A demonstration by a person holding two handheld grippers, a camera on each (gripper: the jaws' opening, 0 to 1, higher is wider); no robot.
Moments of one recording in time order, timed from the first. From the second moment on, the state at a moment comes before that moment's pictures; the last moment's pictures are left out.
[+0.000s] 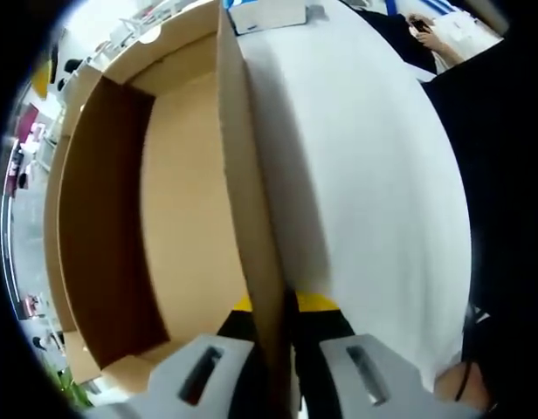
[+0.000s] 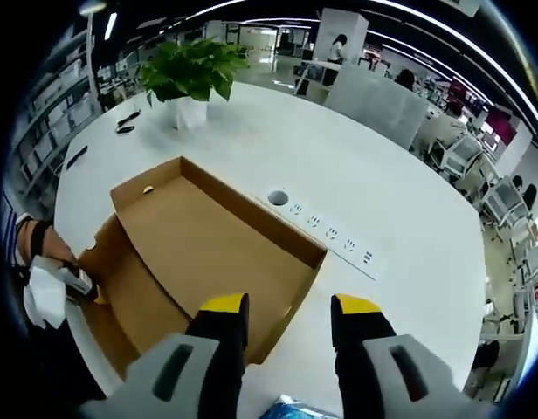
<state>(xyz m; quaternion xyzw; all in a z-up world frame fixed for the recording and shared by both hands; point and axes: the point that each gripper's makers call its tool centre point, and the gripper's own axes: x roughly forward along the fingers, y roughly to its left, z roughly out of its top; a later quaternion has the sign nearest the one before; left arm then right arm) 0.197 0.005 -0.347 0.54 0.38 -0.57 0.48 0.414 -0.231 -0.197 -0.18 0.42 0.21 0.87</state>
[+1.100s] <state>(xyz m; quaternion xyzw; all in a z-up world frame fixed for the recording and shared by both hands) 0.198 0.004 -0.347 0.54 0.38 -0.57 0.48 0.459 -0.244 -0.245 -0.15 0.47 0.15 0.86</state>
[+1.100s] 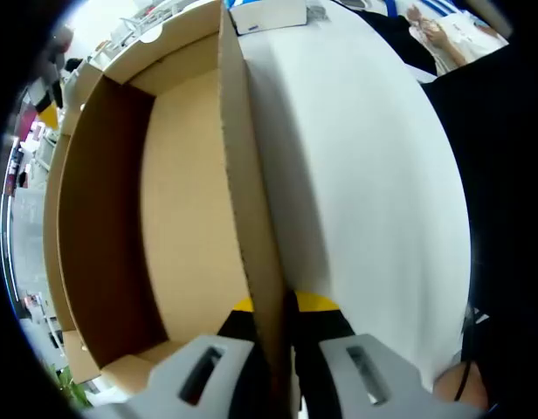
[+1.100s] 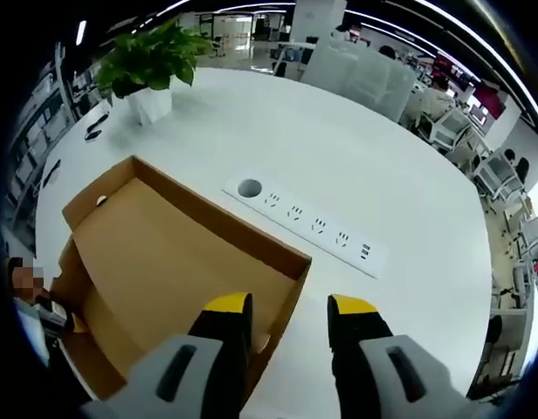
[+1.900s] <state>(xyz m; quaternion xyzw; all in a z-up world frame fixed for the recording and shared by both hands) 0.198 0.003 -0.347 0.54 0.38 -0.57 0.48 0.454 -0.241 -0.275 -0.10 0.52 0.12 0.84</state>
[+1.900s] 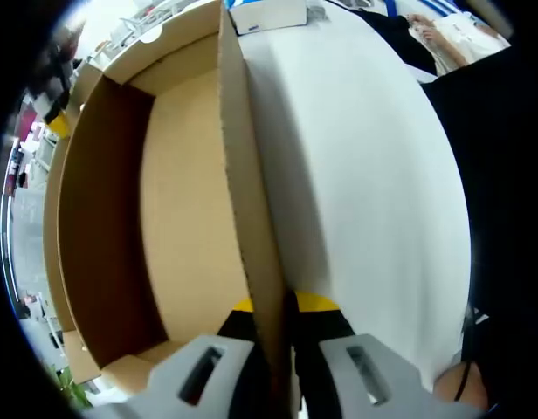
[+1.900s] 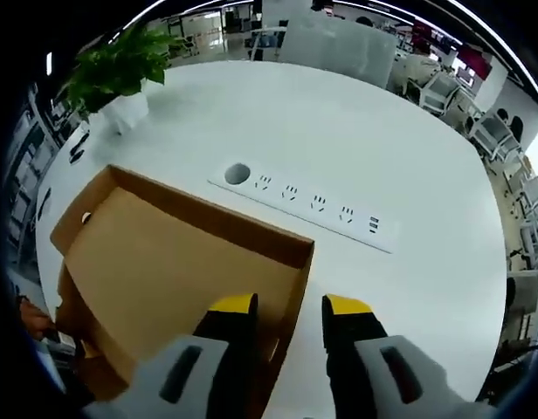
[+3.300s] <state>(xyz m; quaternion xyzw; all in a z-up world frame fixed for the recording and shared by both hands) 0.201 0.004 -0.348 0.54 0.38 -0.57 0.48 0.445 -0.241 -0.283 -0.12 0.52 0.10 0.84</state>
